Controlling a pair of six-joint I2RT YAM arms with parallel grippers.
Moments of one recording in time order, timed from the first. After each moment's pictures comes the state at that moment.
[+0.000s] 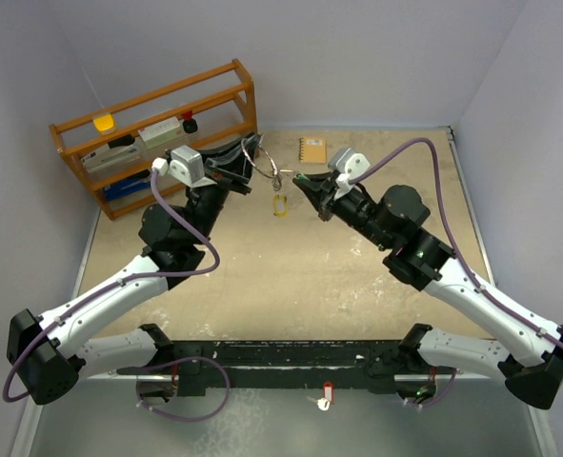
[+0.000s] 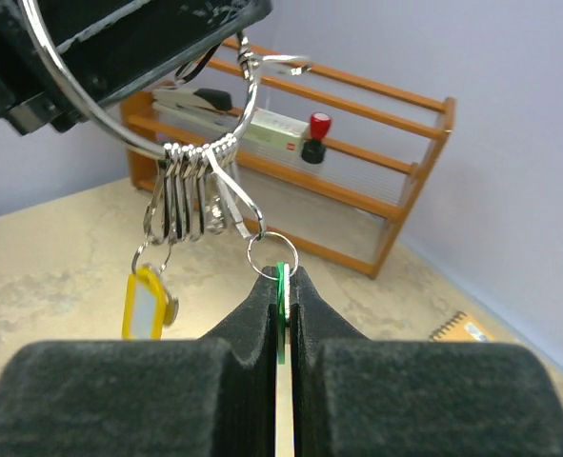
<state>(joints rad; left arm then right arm) -0.77 1.08 0.90 0.83 -0.19 -0.09 0.82 1.03 1.05 0.11 -0.05 -0.15</state>
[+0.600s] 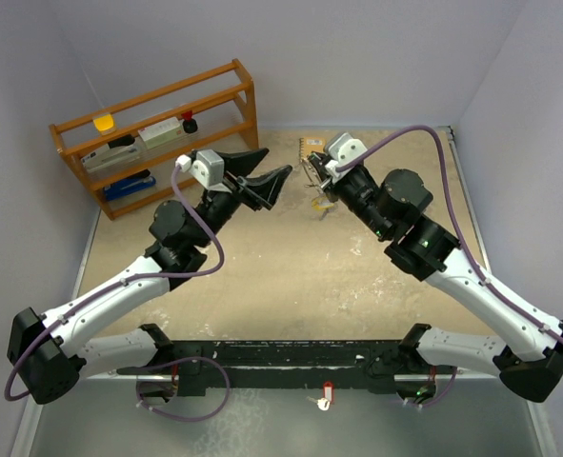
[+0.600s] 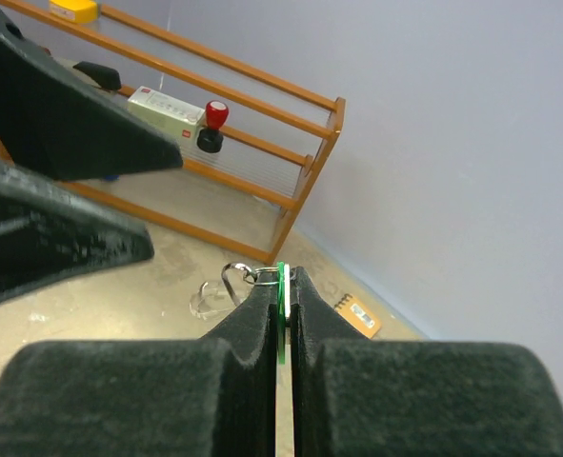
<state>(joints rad) -0.77 1.09 0.87 0.71 -0.01 -0.20 0.82 1.08 1.21 -0.02 0.14 -0.37</state>
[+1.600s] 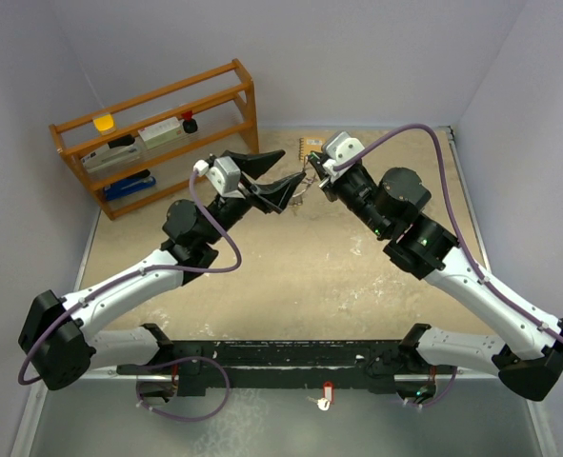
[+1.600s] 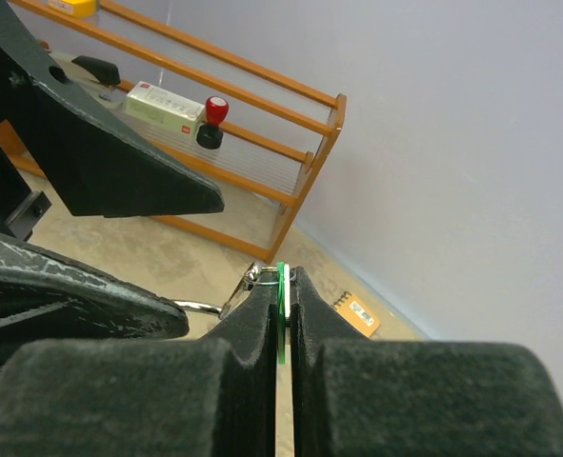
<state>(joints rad) -0.77 1.19 0.85 0.86 0.13 -0.14 0.82 1.09 1.22 -0.03 0.14 -0.38</state>
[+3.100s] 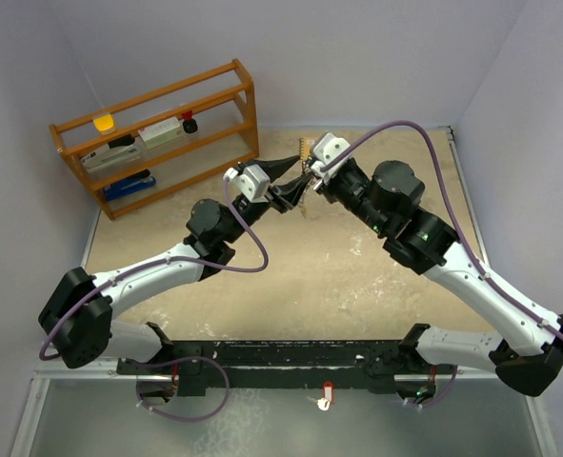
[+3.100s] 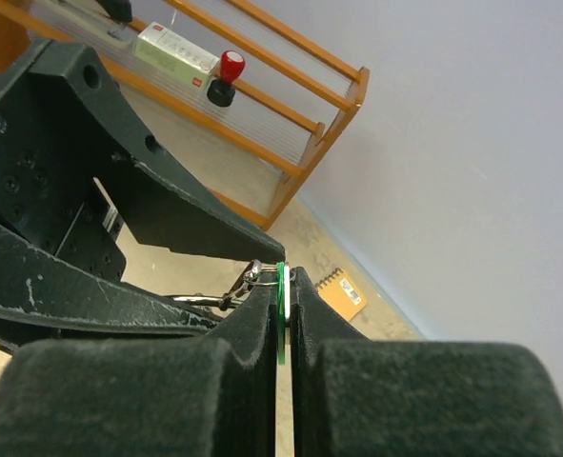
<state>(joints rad) -0.81 1.35 0.85 0.99 0.10 0.03 0.83 1.14 1.32 -0.19 0.12 -0.45</state>
